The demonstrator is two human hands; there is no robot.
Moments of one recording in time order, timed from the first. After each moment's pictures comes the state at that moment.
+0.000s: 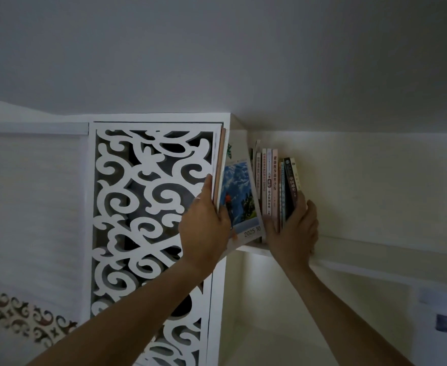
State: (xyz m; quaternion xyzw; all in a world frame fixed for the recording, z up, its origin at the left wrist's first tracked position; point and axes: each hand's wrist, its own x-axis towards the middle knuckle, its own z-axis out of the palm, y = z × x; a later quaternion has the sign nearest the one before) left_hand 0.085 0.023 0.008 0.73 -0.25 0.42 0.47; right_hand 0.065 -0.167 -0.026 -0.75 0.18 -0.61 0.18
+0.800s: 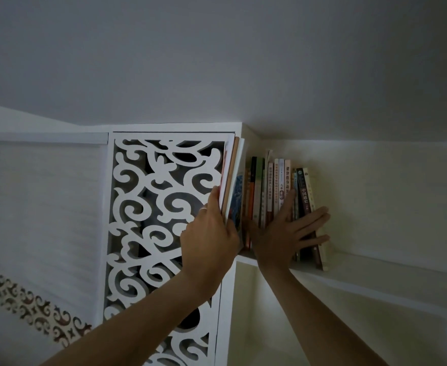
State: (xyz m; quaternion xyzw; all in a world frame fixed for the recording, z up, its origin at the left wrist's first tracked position) left_hand 0.057 0.030 0.018 0.77 -0.21 0.45 0.40; right_hand 0.120 -0.132 -0.005 -0.75 0.30 -0.57 0.14
